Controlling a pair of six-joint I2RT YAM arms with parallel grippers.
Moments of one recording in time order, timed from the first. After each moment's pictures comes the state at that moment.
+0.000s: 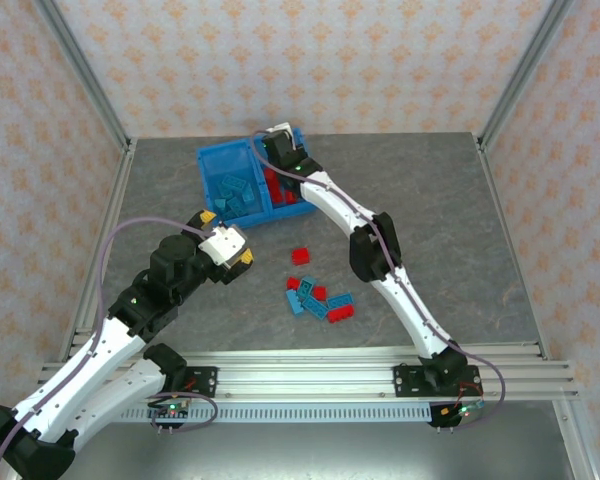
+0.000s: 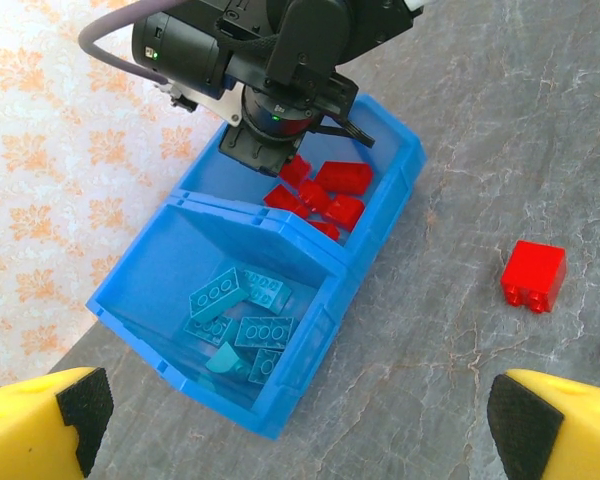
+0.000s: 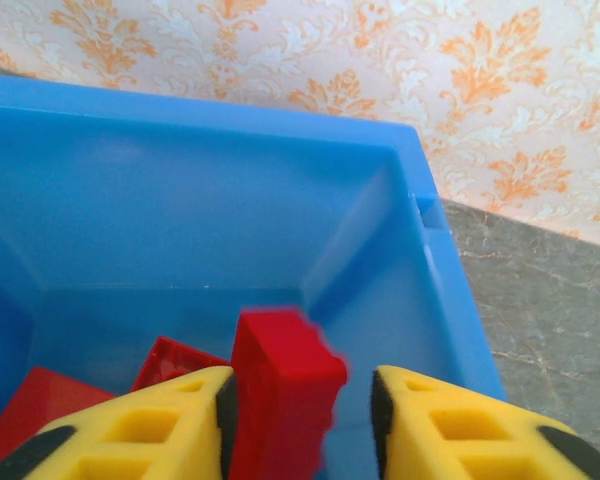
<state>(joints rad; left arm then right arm) -0.52 0.70 0.66 -0.33 -0.15 0.51 0.64 2.70 2.61 -0.53 0.53 0.05</state>
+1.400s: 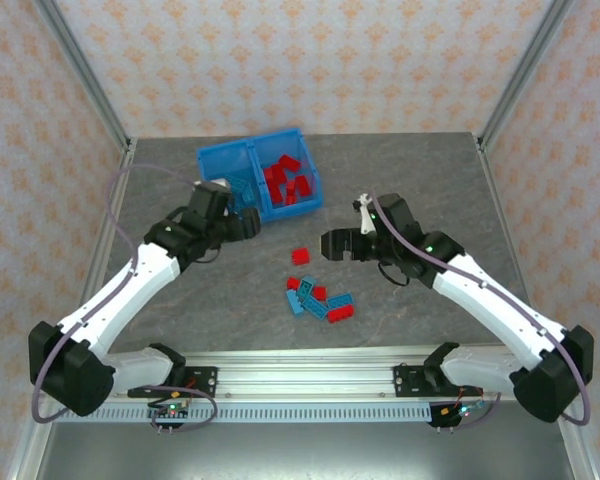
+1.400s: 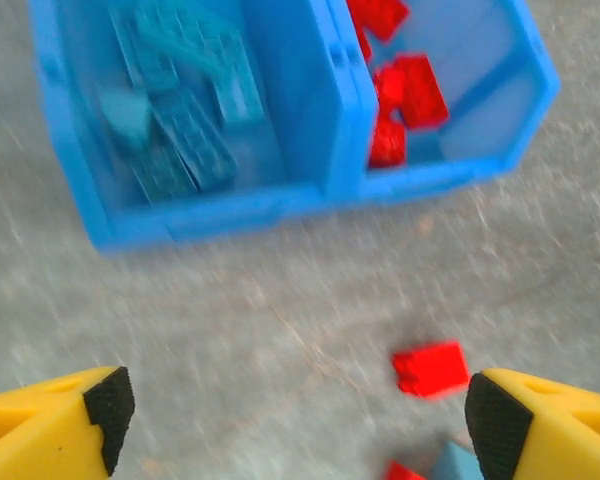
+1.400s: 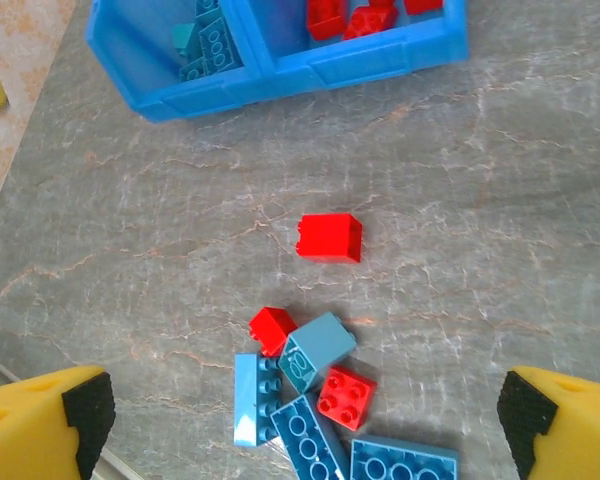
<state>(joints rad) -0.45 1.21 1.05 -0.67 -0.13 -0.61 0.64 1.12 1.00 -0.63 -0.13 0.49</state>
